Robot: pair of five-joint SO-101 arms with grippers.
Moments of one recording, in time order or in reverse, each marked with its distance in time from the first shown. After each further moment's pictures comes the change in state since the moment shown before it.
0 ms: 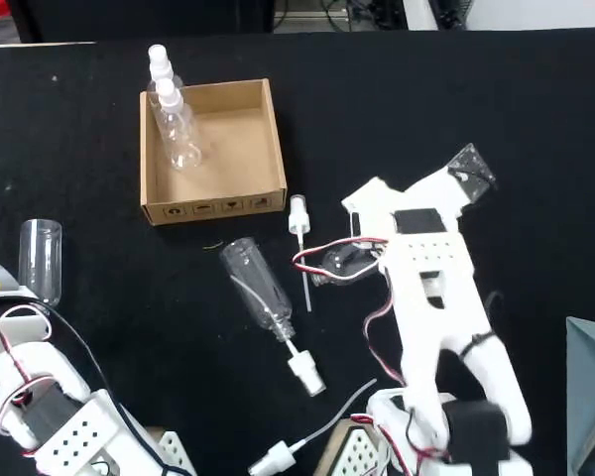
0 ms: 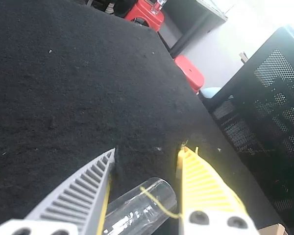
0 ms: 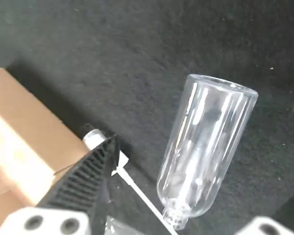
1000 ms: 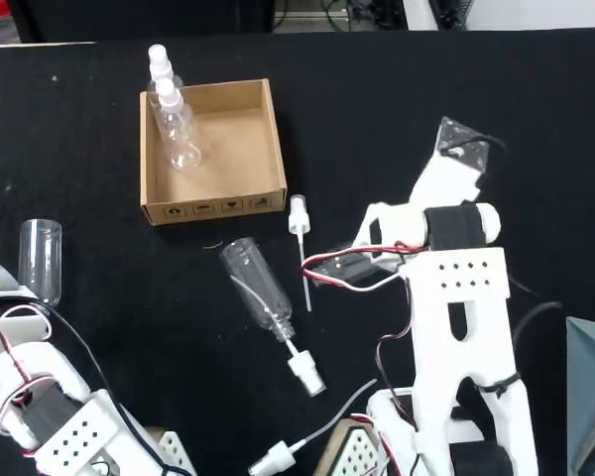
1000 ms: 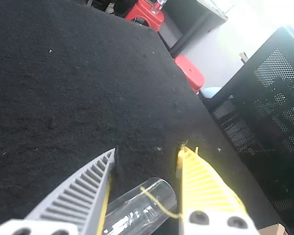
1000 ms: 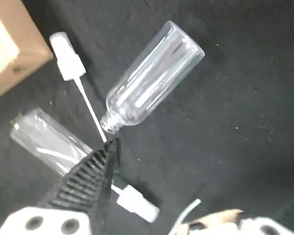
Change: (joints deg) left arm 0.0 0.0 0.0 0.0 0.0; right arm 0.1 -10.2 -16.1 39.6 31.5
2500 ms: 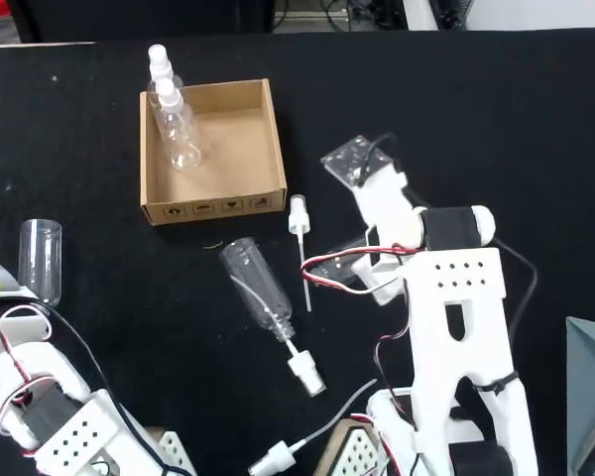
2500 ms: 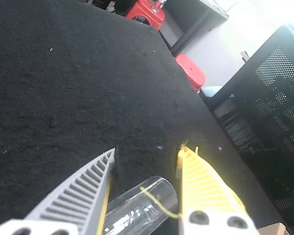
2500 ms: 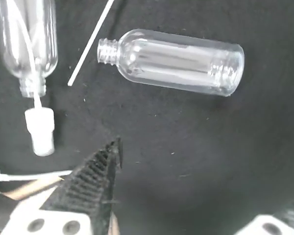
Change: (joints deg) left arm 0.1 0.0 0.0 0.4 0.0; right arm -0.1 0.0 2.8 1.6 62.2
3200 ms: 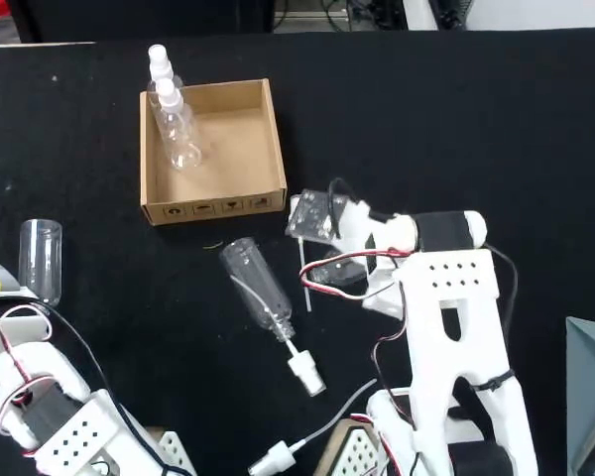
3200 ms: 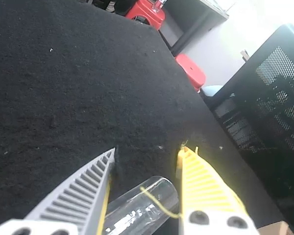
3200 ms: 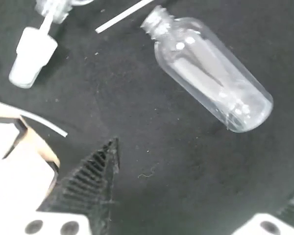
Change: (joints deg) left arm 0.0 0.0 0.0 0.0 -1.1; right arm 0.0 0.0 5.5 -0.4 30.9
